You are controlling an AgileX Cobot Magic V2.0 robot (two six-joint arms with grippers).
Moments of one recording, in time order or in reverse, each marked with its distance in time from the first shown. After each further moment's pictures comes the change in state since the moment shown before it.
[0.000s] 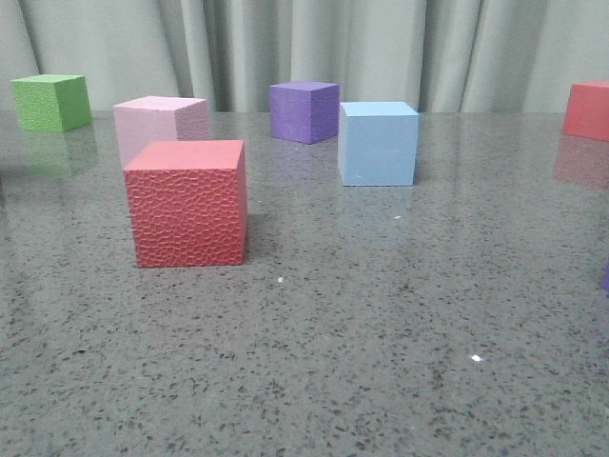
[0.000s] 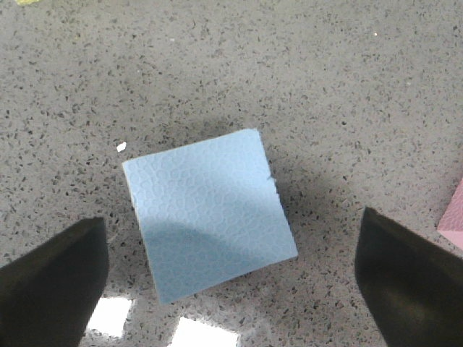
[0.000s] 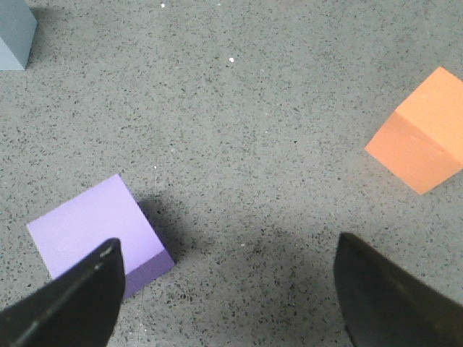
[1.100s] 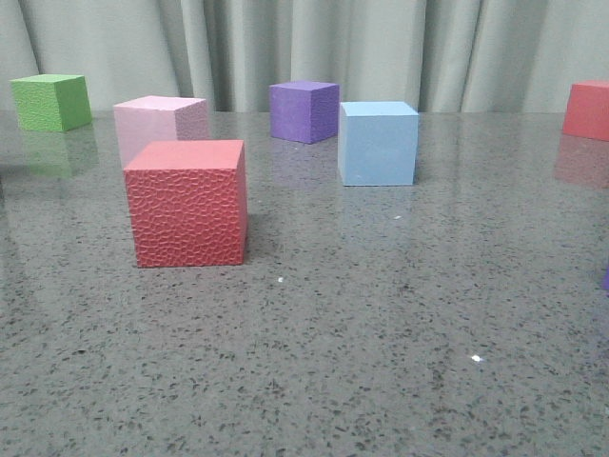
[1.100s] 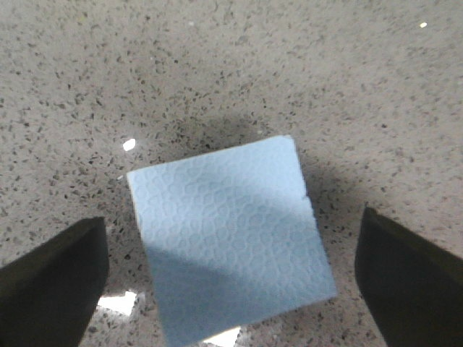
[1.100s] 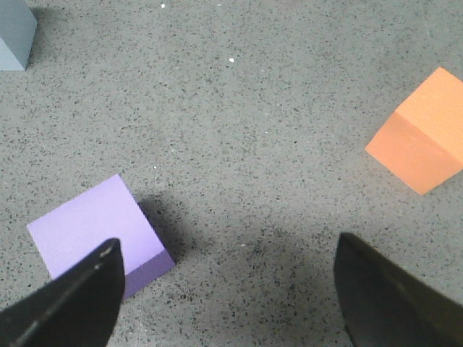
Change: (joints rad) left arm 0.000 0.081 -0.001 0.035 -0.017 -0.052; right arm 0.000 0.000 0.000 0.000 0.000 0.000
